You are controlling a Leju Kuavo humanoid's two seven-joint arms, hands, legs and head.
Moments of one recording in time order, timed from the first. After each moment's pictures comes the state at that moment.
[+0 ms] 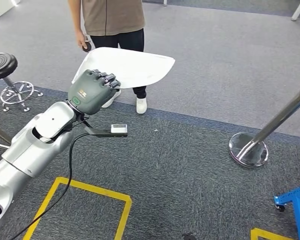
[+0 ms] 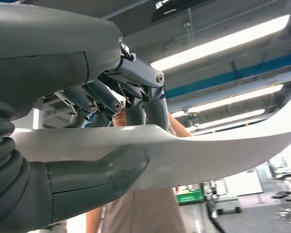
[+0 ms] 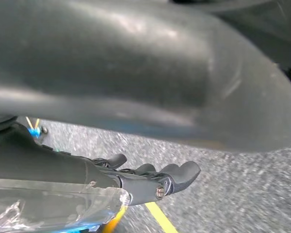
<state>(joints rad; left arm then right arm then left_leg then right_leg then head) -0.85 0.17 -0.86 -1.13 -1.23 0.38 -0.21 -0.10 0.20 -0.87 -0.18 1.16 -0.12 0.07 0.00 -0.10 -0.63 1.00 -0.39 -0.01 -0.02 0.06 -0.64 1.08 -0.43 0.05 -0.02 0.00</state>
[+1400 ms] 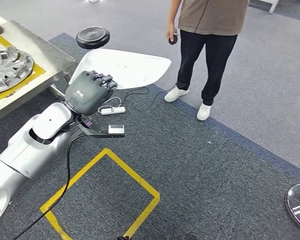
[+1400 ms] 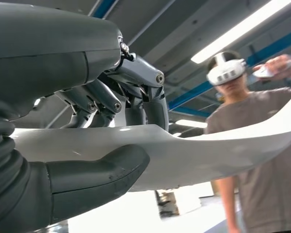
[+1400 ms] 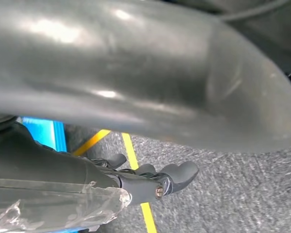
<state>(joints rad) -0.85 0.20 -0.86 -1.13 -1.23 0.37 -0.21 -0.10 0.20 -0.87 -0.18 1.17 -0.12 0.07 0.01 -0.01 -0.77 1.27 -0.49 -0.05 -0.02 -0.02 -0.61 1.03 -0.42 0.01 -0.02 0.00</state>
